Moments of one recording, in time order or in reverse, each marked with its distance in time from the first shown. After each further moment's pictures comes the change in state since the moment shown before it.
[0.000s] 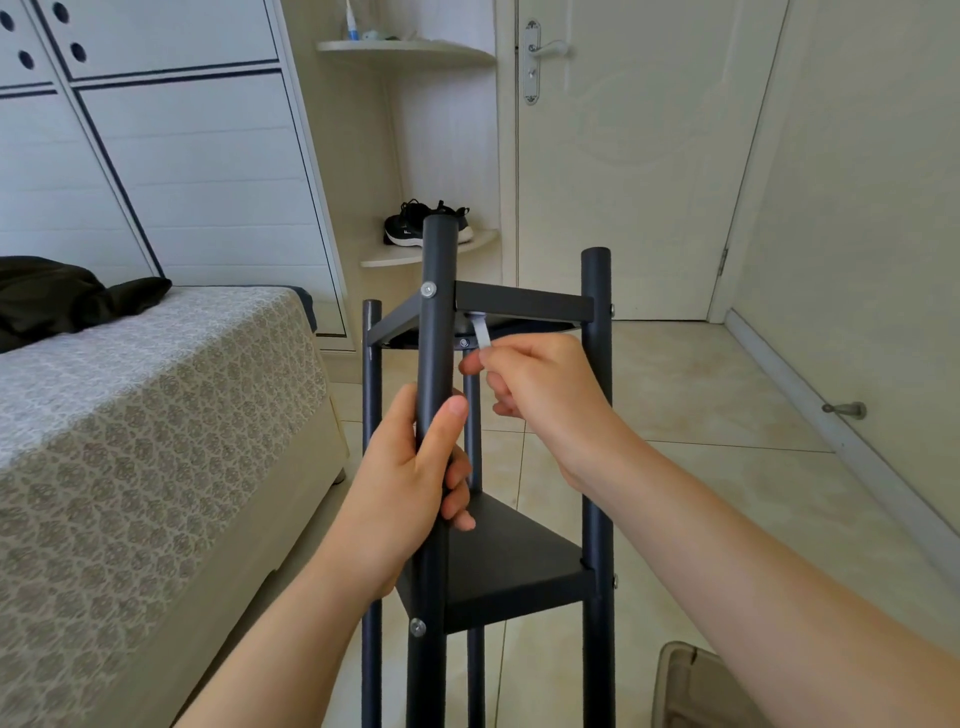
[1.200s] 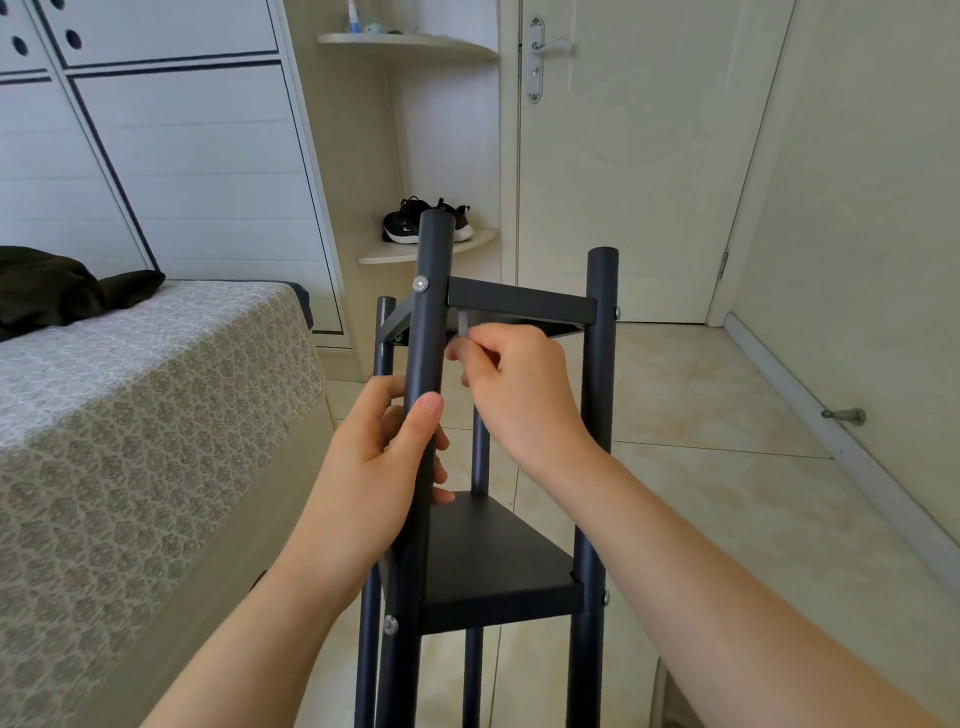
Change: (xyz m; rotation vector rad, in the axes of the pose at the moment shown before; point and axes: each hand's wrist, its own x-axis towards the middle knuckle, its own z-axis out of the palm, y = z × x) left_hand 0.002 0.005 -0.013 0.118 0.143 0.026; right_hand 0.021 0.017 0.021 -0.306 0.100 -0.306
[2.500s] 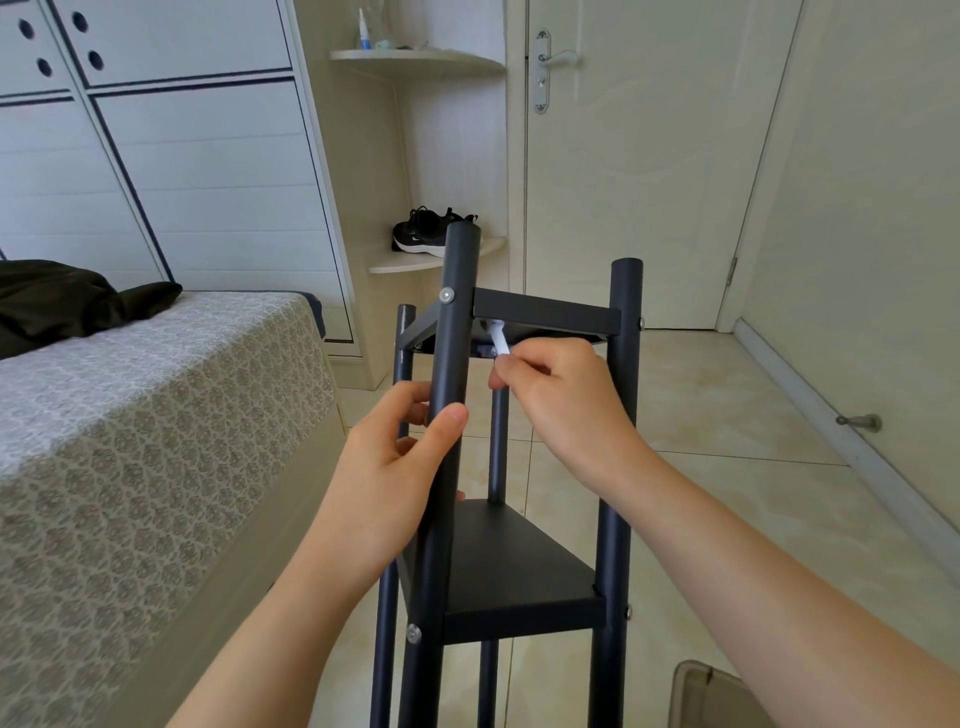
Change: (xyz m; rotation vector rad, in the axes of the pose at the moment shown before) left_hand 0.004 0.006 -0.008 0.096 -0.003 0.044; right_hand -0.003 0.005 -0.019 0.095 -0.053 0.105
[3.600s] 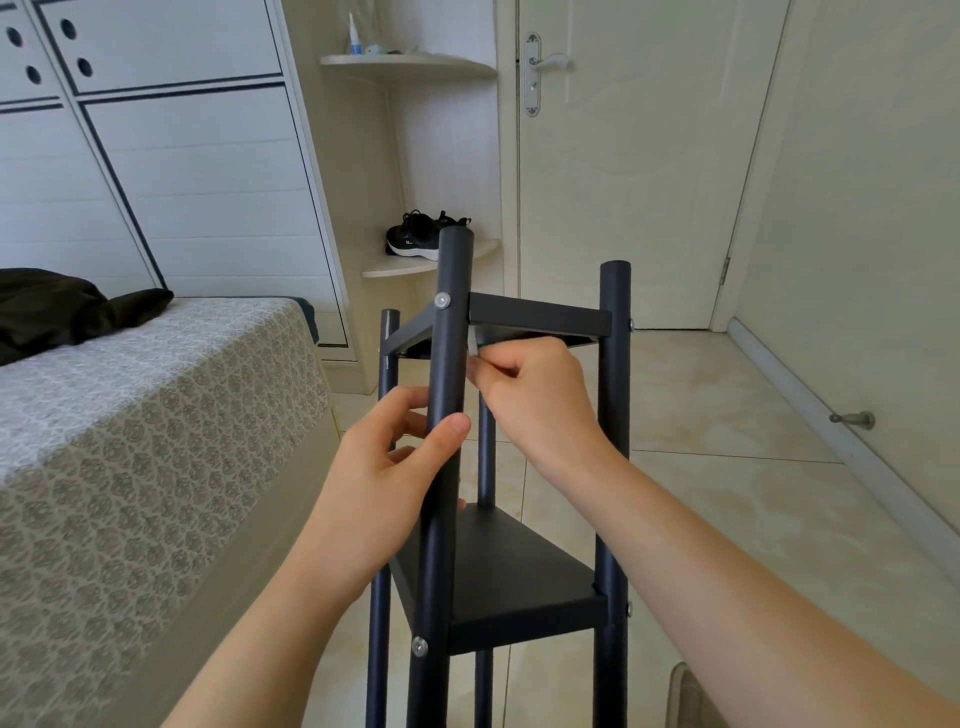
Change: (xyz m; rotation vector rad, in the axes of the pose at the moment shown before) left_hand 0.001 -0.002 0.004 -0.057 -0.046 -0.003; right_hand 0.005 -0.003 0.011 -0.033 0.058 -0.047
